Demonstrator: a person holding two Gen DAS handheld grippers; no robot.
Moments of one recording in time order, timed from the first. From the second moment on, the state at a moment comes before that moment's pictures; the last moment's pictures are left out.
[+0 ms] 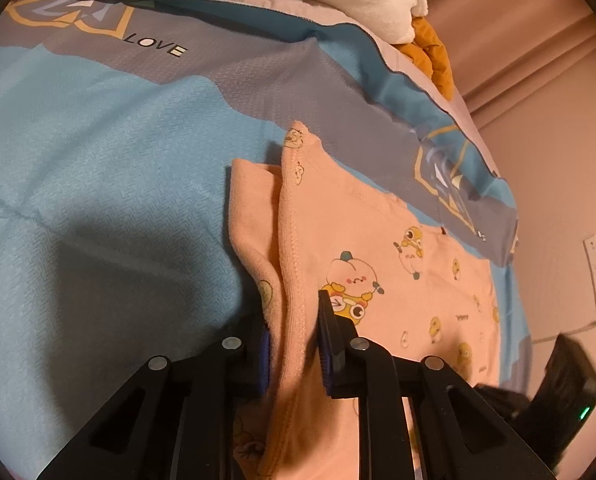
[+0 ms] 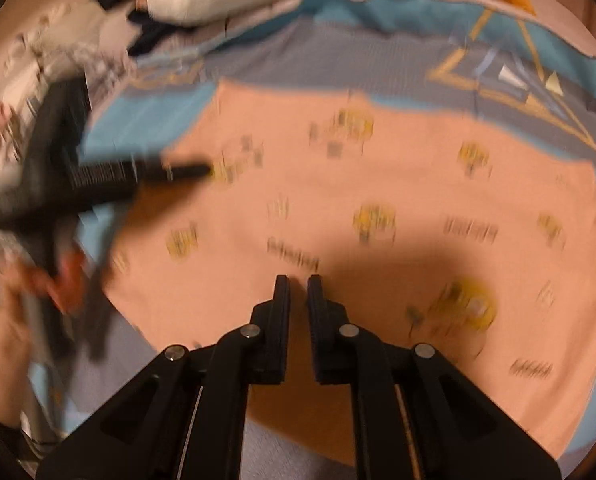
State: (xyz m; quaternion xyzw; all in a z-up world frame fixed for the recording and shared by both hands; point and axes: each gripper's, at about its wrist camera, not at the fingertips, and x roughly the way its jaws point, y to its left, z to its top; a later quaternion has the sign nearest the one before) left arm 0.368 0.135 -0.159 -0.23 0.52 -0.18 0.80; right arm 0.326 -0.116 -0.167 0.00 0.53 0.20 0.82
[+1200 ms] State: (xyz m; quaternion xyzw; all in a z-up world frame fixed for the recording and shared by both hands) left arm 0.309 0.010 -0.091 -0.08 0.52 -0.28 0.80; right arm 0.358 -0.252 -0.189 0.47 0.49 0.18 0.71
